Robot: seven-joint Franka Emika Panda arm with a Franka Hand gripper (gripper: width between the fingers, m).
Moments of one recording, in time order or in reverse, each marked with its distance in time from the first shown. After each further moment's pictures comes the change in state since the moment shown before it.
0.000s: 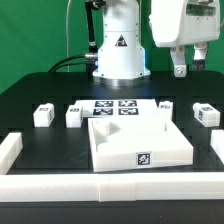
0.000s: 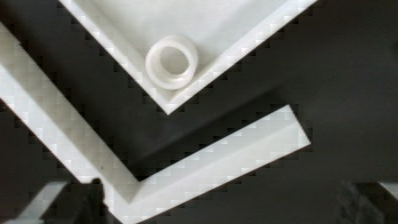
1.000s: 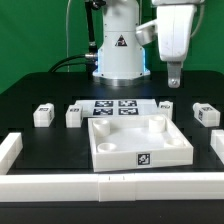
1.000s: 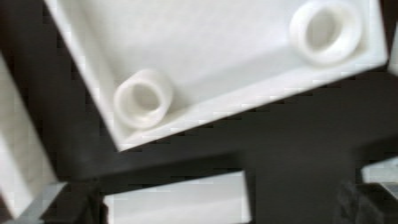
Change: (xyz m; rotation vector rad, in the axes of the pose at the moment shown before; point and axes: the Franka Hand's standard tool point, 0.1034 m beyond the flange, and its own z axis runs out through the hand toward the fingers) arm -0.036 -0.021 0.024 0.027 -0.058 -0.396
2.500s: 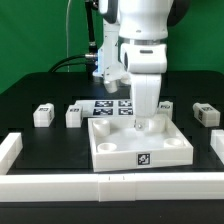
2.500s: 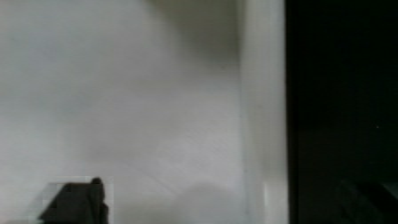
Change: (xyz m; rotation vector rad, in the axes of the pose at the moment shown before) arm -0.063 -0.055 0.088 0.128 -0.032 -0.202
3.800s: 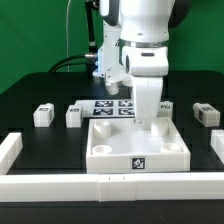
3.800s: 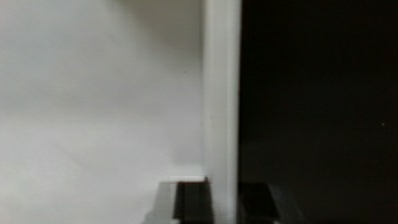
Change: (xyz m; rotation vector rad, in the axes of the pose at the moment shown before) arm -0.001 0.002 0.000 0.000 -0.001 0.001
